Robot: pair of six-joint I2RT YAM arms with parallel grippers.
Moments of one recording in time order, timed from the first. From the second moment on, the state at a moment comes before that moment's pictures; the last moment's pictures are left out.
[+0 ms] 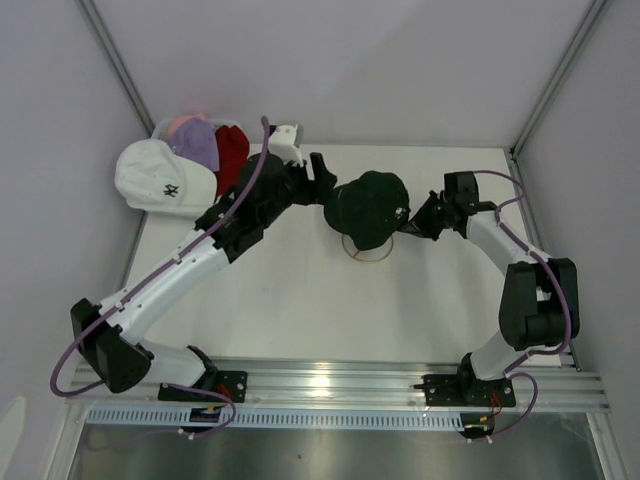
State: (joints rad) left arm -0.70 1.34 1.33 -0.22 -0.20 -0.35; right arm 0.14 1.60 1.12 -0.41 -0.34 0.77
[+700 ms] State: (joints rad) left arm -0.89 1.78 1.79 -0.58 -0.25 -0.30; right arm 0.09 1.61 1.14 -0.38 -0.45 0.83
